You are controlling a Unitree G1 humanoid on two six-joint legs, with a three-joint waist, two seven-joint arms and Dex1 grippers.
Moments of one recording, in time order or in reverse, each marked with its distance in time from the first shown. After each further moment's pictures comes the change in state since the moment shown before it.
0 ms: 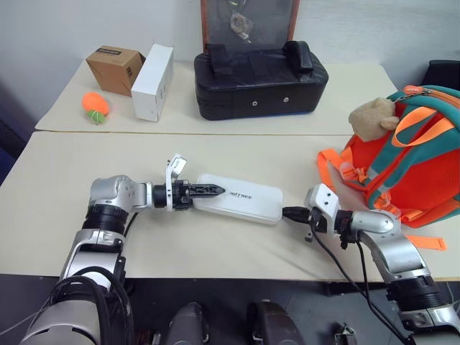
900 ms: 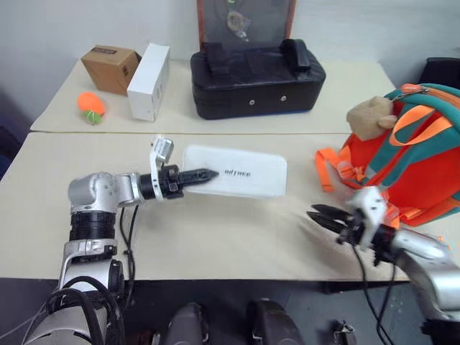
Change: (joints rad) left arm 0.184 -0.051 0.365 -0.547 -0.149 0.129 0.114; right arm 0.420 -0.058 -0.498 -0.483 0.369 0.381 -0.158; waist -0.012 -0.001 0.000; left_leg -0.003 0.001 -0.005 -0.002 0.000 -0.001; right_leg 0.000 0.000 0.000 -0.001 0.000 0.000
